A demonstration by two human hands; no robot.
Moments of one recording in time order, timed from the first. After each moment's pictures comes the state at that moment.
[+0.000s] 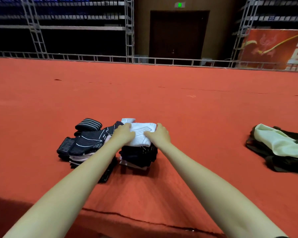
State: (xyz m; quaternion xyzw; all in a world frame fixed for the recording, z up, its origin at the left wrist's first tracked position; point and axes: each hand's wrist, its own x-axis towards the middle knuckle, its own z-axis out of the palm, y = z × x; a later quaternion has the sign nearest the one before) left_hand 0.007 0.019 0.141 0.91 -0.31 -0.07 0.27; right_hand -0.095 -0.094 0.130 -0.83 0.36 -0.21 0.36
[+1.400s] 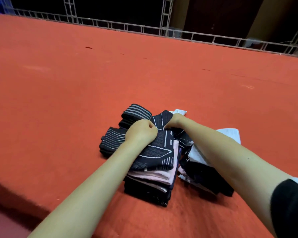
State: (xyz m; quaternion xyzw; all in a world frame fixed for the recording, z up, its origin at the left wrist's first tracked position) left_hand 0.157 0.096 0.096 0.91 -0.26 -0.06 0.32; right_hand 0.170 -0.092 0.086 -0.94 0.32 0.09 0.11
